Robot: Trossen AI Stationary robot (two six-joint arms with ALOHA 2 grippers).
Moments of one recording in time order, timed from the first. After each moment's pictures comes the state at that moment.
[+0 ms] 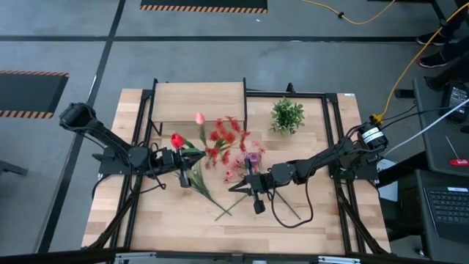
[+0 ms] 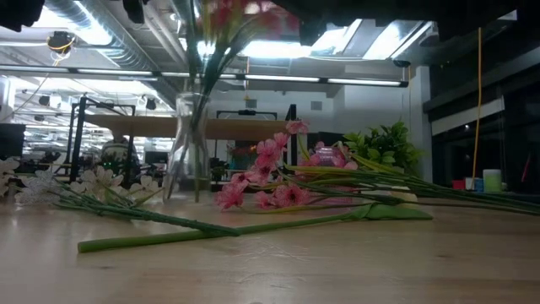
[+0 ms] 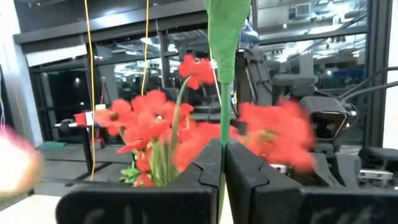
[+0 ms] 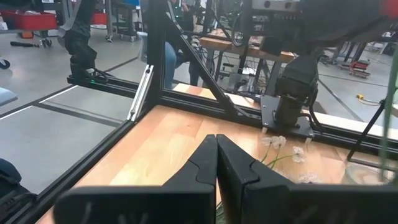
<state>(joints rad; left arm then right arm) -0.49 1.12 0.37 1.08 -0.76 0.27 0.34 1.73 0.86 0.79 0.11 -0.11</state>
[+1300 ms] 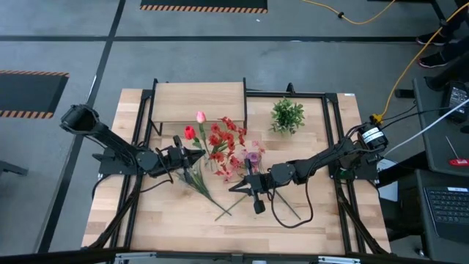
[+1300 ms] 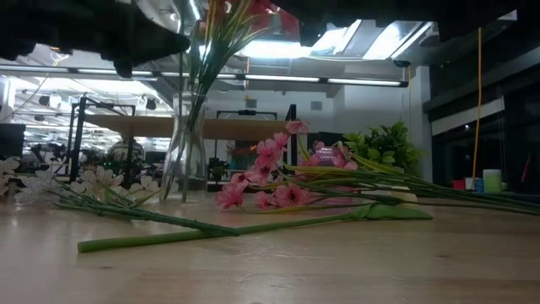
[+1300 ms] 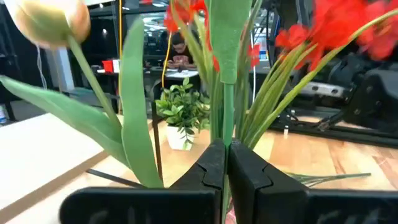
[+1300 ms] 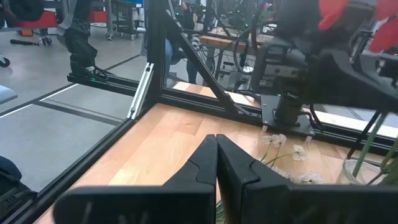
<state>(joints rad) -0.45 1.19 0.23 1.04 -0.86 0.01 0.34 1.73 0.86 0.78 0.11 -0.11</state>
